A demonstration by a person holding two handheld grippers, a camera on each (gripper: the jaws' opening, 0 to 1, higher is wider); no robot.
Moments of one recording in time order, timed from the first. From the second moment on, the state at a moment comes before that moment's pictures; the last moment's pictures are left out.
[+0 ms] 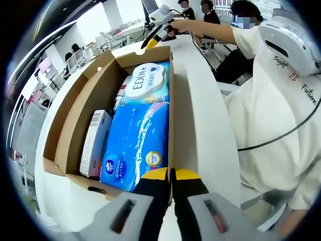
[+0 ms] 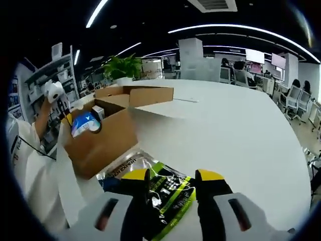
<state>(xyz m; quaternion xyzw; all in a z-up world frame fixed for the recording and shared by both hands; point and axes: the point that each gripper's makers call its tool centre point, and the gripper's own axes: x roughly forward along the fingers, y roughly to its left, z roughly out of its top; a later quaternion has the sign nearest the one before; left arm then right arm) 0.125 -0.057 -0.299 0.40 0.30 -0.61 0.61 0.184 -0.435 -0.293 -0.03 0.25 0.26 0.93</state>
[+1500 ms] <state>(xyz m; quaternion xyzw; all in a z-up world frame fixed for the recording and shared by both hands) 0.126 -0.058 -0.299 0.40 0.30 -0.61 0.61 0.163 -0.410 -0.339 -0.08 0.26 0.27 0.92</state>
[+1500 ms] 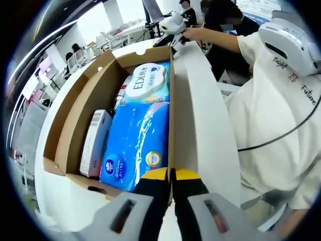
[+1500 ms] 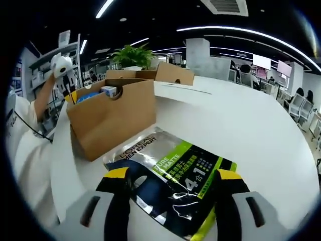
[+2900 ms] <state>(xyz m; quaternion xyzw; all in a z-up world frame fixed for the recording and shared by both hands) 0.126 -0.058 -0.301 0.42 0.30 -0.62 0.60 0.171 -0.359 -0.204 -0.11 0.18 0.32 0.92</state>
